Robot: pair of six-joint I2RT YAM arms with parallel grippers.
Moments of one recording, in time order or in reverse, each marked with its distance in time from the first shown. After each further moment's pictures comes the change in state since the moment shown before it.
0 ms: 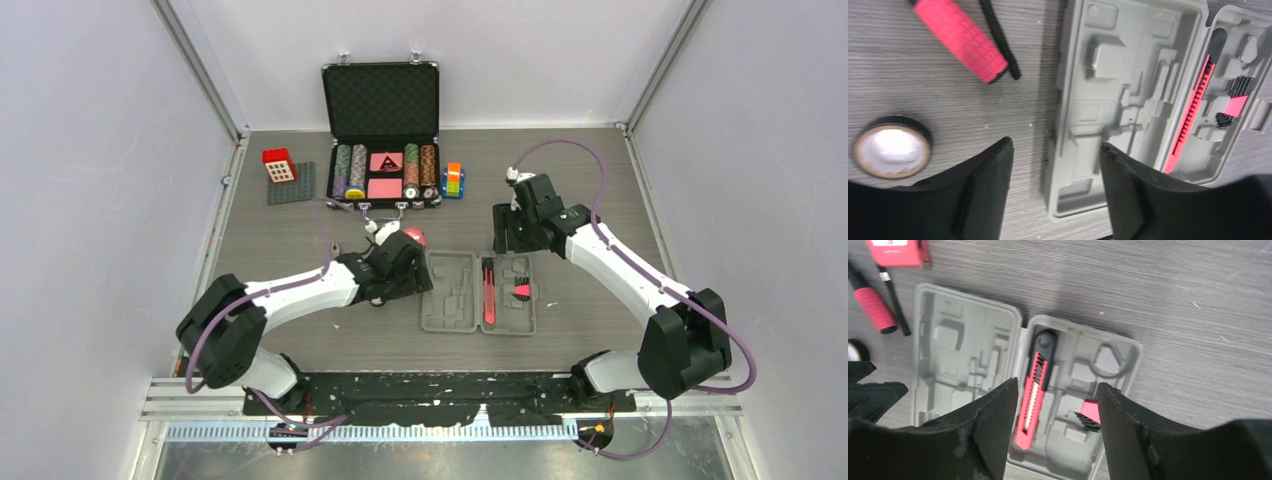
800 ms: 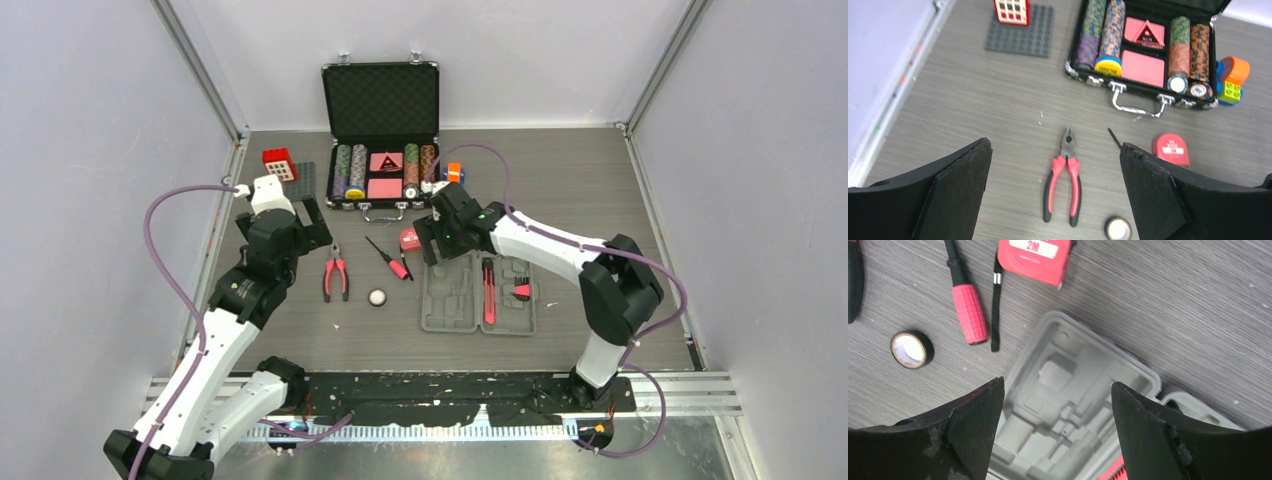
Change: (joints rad) left arm 0.457 -0.690 0.010 -0.179 -0.338 0.593; right arm 0.337 0.366 0.227 0.135 0.013 0.002
